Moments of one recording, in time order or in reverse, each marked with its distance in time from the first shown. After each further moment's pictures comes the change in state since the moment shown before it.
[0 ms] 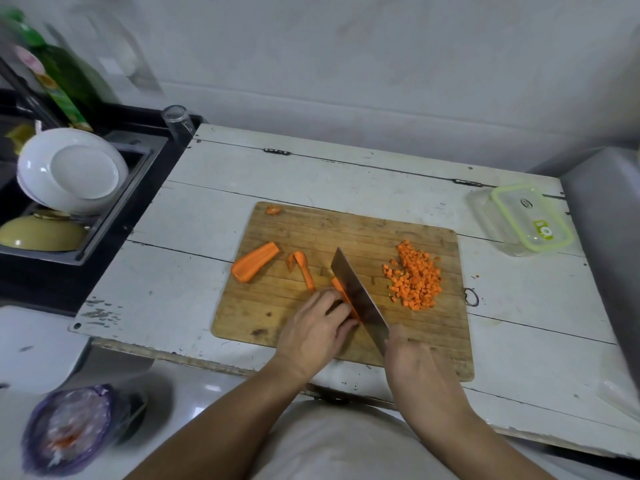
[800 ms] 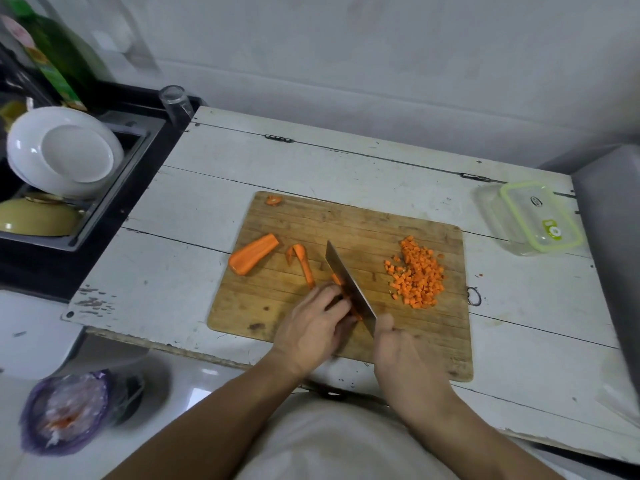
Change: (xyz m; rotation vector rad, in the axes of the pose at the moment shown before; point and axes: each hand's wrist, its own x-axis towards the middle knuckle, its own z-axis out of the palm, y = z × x) left_hand 0.001 -0.002 0.002 -0.028 -0.007 -0.003; right_hand 0.017 -0.014 -0.013 0.087 -0.104 -0.022
